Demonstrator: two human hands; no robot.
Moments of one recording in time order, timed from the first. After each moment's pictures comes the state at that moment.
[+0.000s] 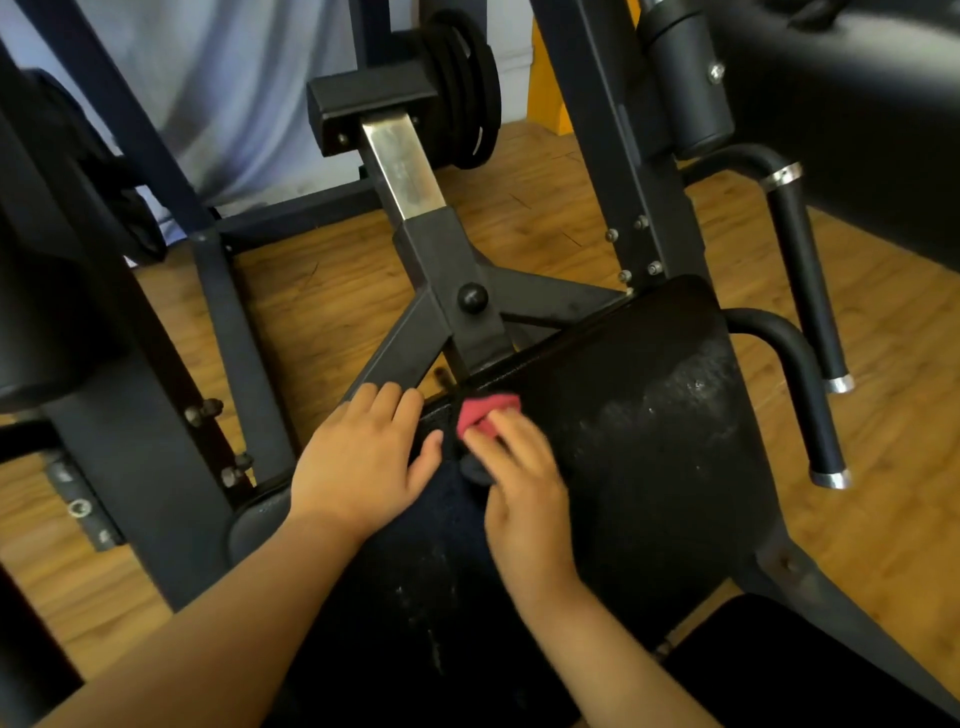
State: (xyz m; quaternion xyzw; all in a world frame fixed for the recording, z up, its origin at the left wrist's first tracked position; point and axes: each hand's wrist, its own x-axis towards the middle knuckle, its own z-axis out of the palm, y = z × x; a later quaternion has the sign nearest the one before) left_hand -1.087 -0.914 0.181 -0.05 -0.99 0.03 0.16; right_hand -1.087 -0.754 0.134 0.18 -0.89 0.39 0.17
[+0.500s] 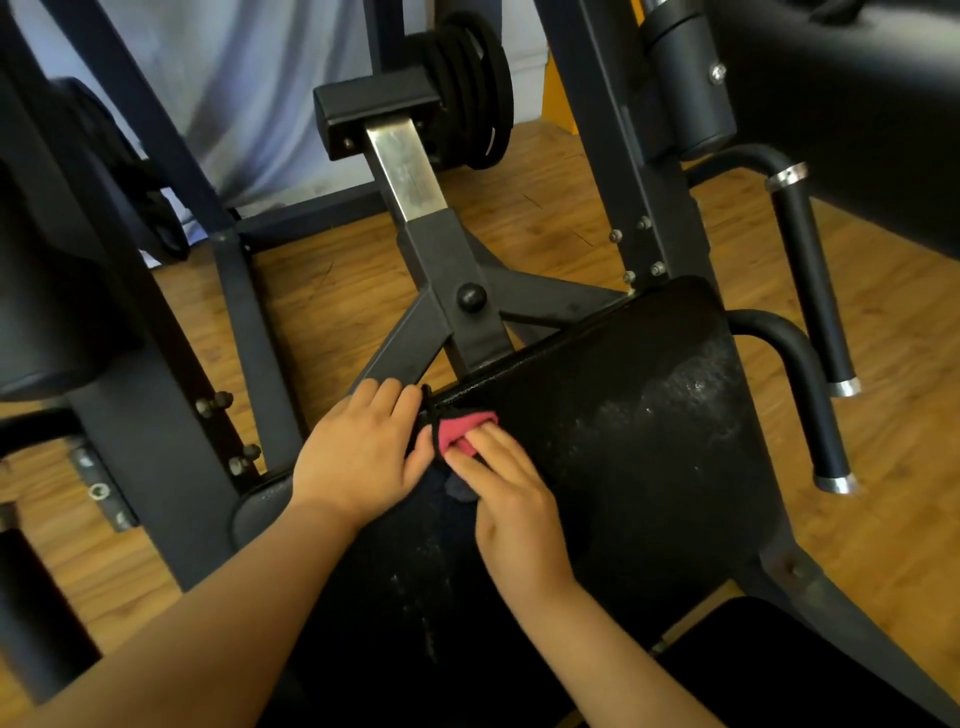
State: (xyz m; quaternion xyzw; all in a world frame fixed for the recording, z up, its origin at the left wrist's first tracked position) left_hand -1.085 -0.912 0.183 -0.06 -0.98 0.04 0.16; right_hand -1.076 -0.745 0.136 0.25 -0.87 0.39 0.15
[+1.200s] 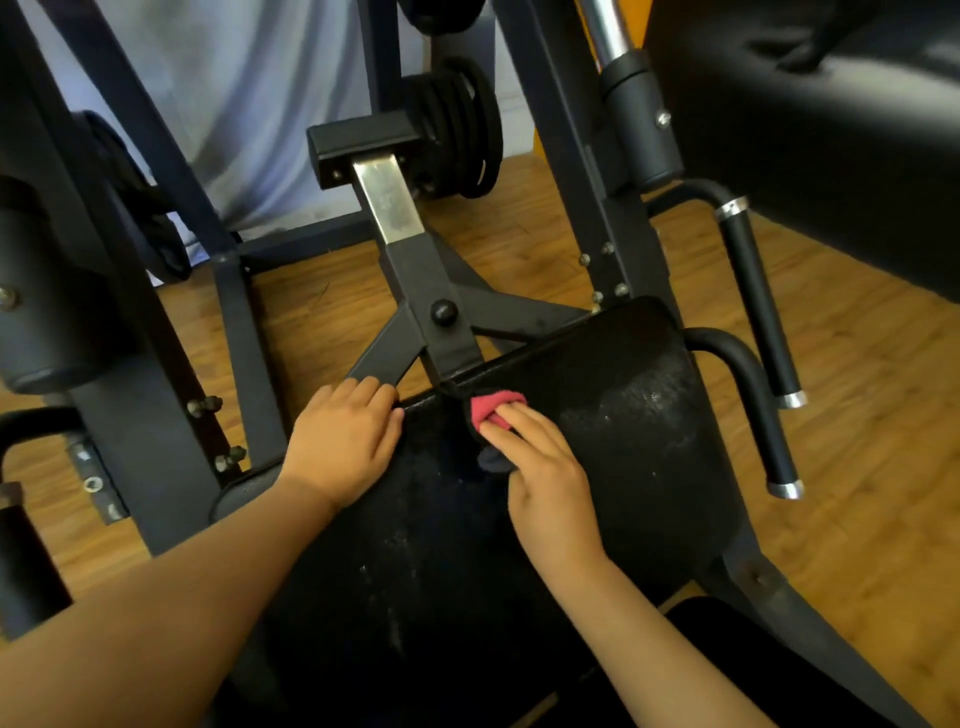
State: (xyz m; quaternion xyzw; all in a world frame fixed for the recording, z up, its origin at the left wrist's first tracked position) left_hand -1.088 -0.901 0.195 -0.04 -0.99 0.02 0.14; right_hand -1.093 -0.689 0.167 0.22 -0.88 0.39 0.13
